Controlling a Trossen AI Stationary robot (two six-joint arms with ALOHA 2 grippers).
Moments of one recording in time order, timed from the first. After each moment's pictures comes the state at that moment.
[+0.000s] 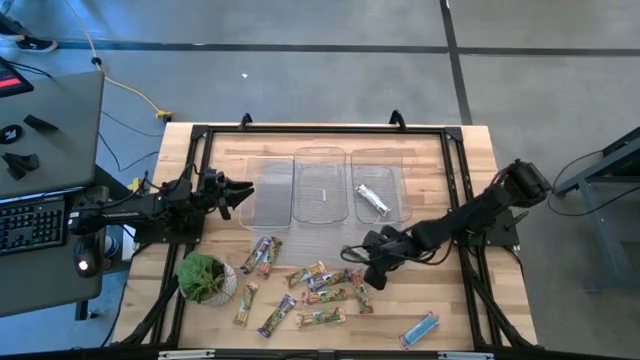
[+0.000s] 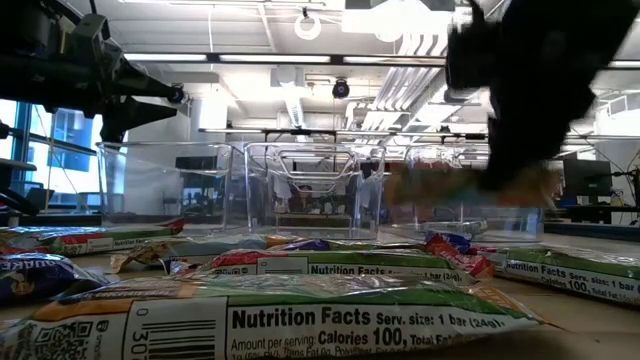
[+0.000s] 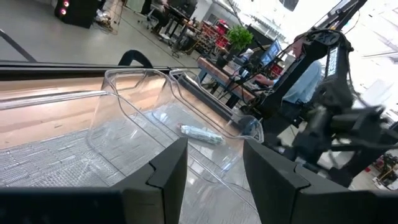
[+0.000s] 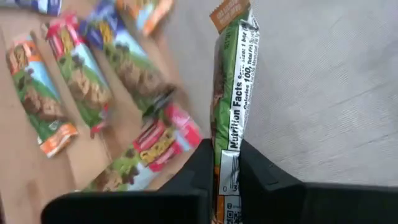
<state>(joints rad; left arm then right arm) 0.11 0.05 0.02 0.02 -0.23 -0.58 0.42 1.54 0.83 -0.30 0.18 0.86</state>
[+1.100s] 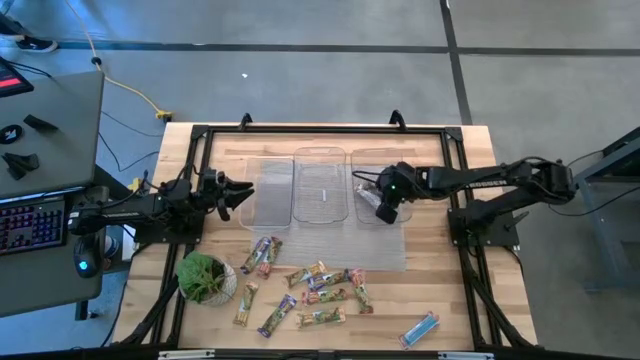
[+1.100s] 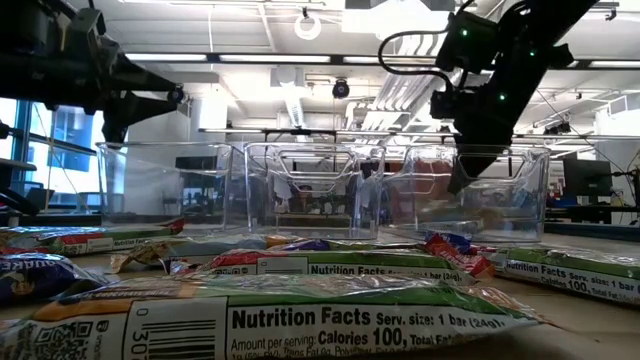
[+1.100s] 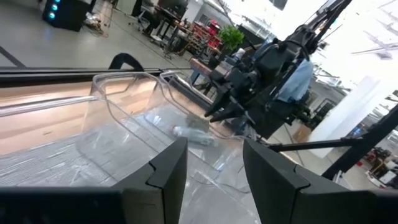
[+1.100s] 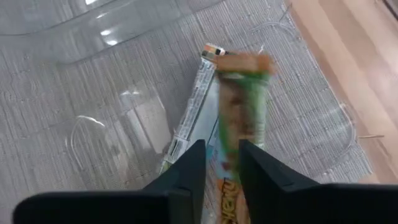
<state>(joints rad) 0.11 0.05 0.02 0.05 -0.19 -0.55 -0.21 1.30 0.67 -0.43 0.20 0.18</state>
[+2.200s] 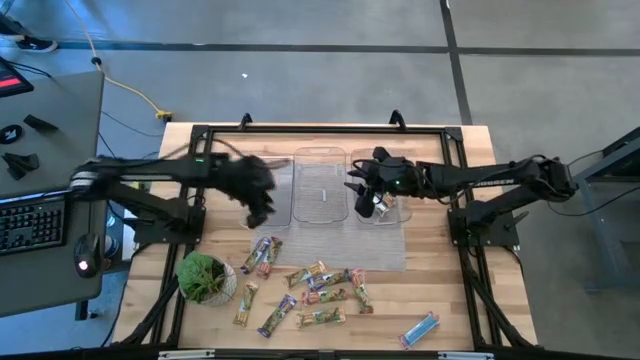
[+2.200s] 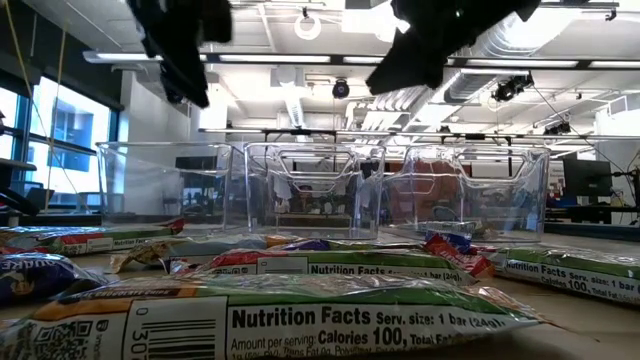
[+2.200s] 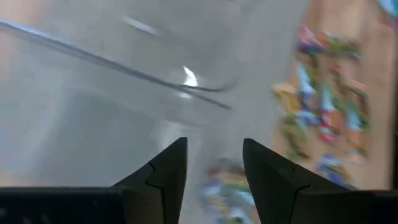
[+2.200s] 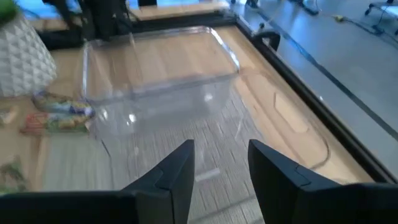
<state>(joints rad) 0.11 1.17 0.99 -0.78 0.16 -0.27 -0.08 1.30 0.90 -0.10 0.24 0.11</state>
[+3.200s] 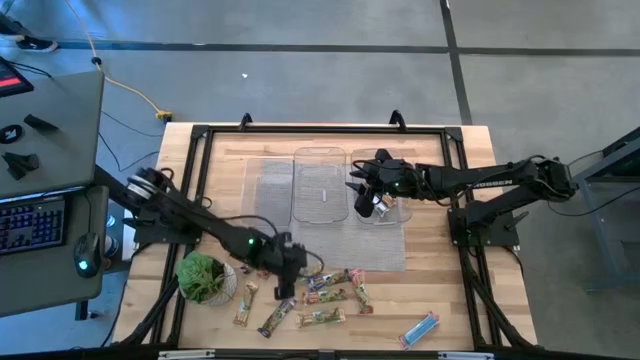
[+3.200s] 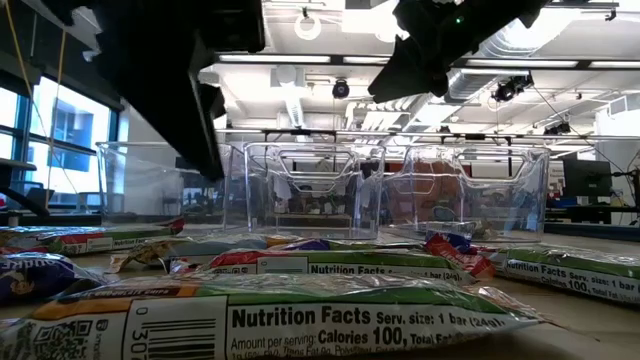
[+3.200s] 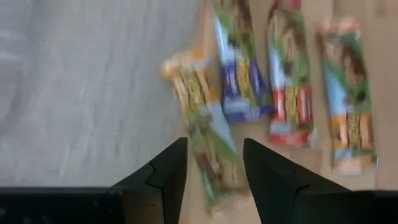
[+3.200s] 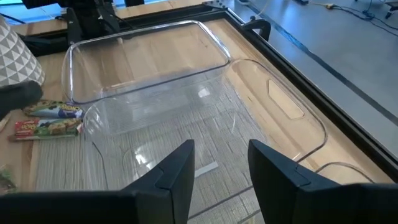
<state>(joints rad) -0.44 1.69 1.07 -0.41 -0.16 -0.54 -0.08 1.30 0.87 -0.08 0.28 0.18</state>
